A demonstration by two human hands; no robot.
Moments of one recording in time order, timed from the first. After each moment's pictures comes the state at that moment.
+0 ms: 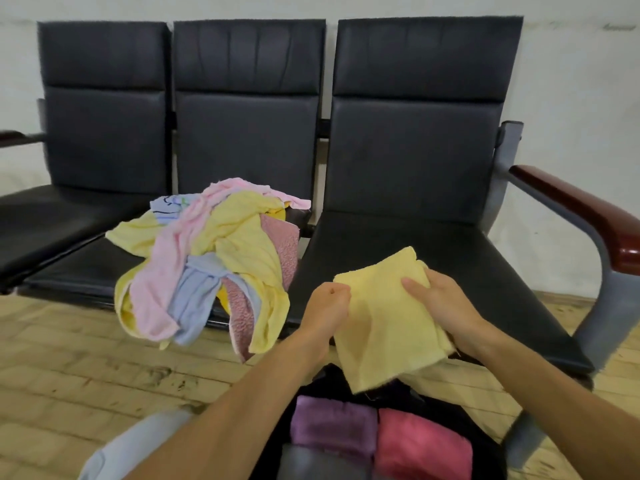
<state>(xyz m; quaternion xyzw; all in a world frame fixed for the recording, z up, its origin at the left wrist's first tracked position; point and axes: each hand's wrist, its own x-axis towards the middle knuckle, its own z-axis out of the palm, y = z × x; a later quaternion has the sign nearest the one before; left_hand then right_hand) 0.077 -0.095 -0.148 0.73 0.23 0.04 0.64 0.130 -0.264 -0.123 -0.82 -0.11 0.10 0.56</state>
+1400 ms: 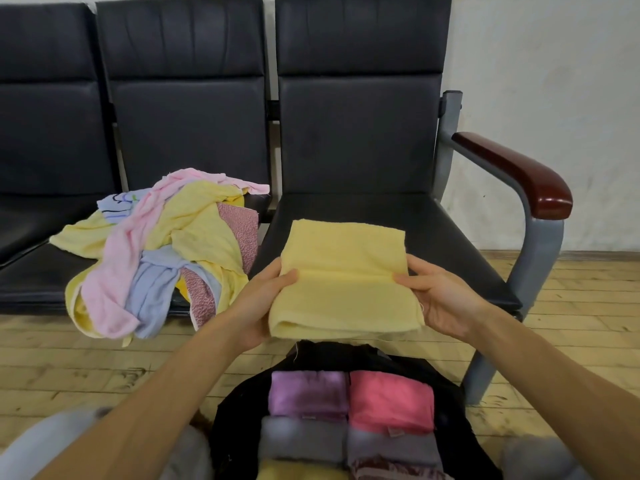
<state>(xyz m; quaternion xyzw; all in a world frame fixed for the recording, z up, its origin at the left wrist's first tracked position) 0.037 -0.077 -0.144 0.61 0.08 -0.04 0.79 0.109 -0.336 -0.147 -0.58 -0.08 0.27 0.76</state>
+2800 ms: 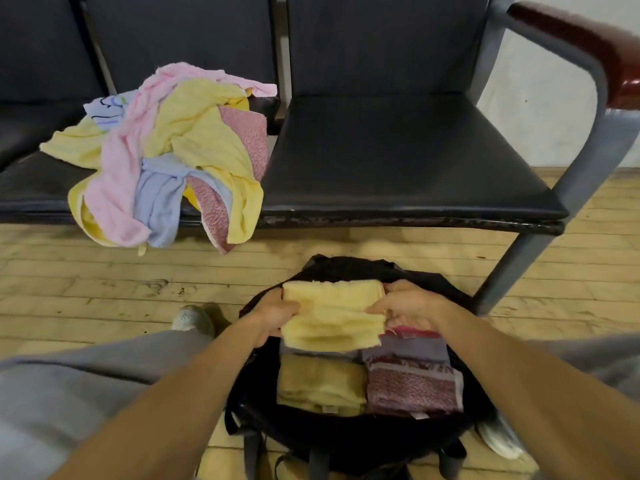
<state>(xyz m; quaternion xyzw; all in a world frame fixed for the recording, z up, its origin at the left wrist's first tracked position) 0.001 -0.052 -0.317 0.74 0.30 -0.19 0.58 0.080 -0.287 -0.318 -0.75 0.07 0.42 0.50</state>
